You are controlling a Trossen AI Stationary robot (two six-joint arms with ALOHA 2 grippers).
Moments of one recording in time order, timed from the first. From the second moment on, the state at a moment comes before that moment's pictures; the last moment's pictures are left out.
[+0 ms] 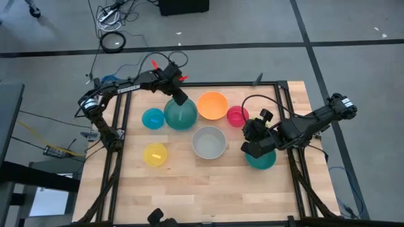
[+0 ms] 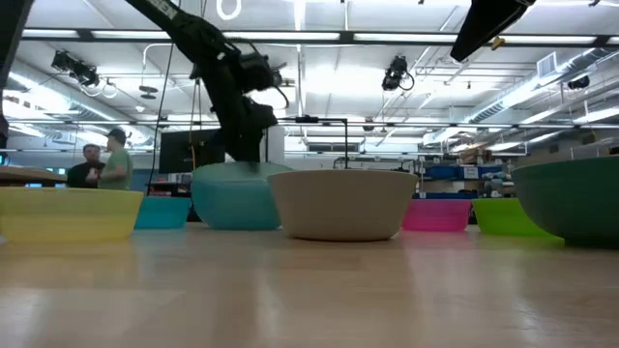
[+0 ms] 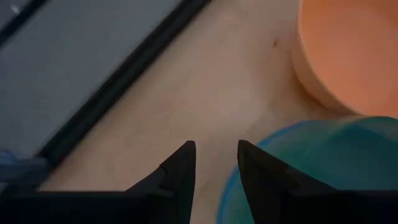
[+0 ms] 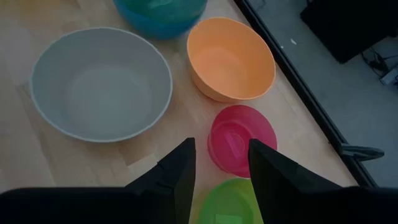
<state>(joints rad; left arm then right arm) 0.65 1.69 1.26 -0.63 -0.04 -0.06 0.42 1.32 1.25 -1.19 0.77 0.73</state>
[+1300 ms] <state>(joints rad) -0.03 1.24 1.40 -0.99 -0.09 -0.44 -0.10 1.34 1.04 -0.32 0.30 0.25</state>
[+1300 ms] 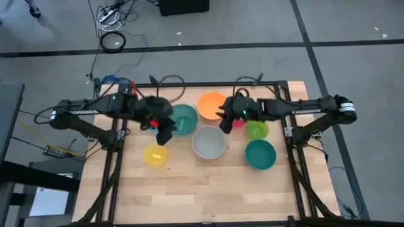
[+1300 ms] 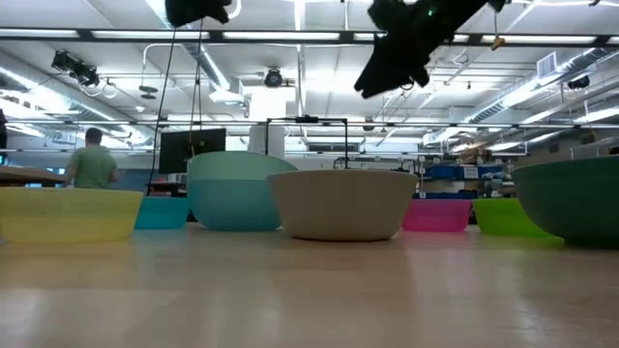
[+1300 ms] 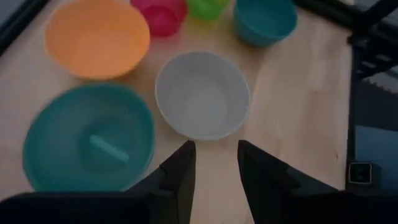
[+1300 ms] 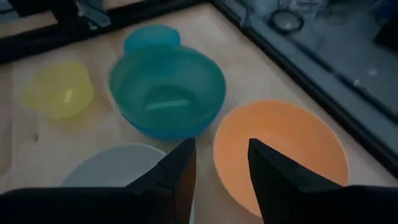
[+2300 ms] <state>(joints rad) -0.40 1.24 1.40 -1.34 -0.51 -0.91 -0.28 1.60 1.05 -0.37 0.04 -0.24</state>
